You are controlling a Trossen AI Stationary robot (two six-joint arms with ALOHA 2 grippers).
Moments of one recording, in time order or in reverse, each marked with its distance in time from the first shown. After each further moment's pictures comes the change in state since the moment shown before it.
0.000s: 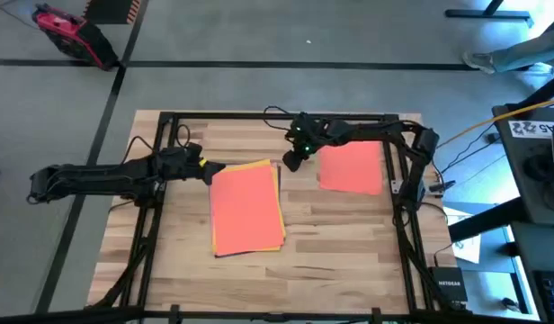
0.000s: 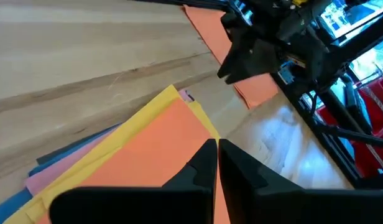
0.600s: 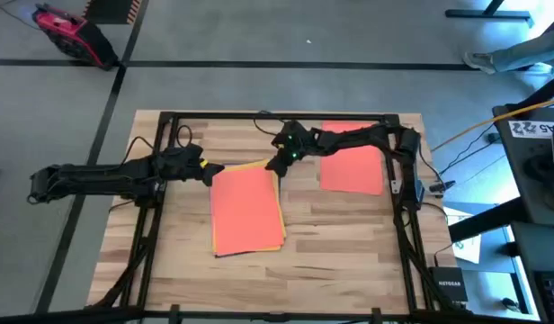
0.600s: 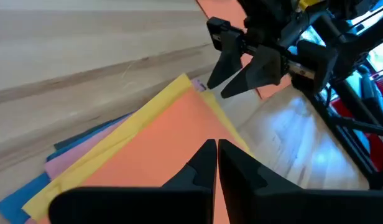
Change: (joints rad) left arm 0.000 0.001 0.000 -0.055 0.000 0.004; right arm 0.040 0.189 0.006 0.378 -0.047 0.056
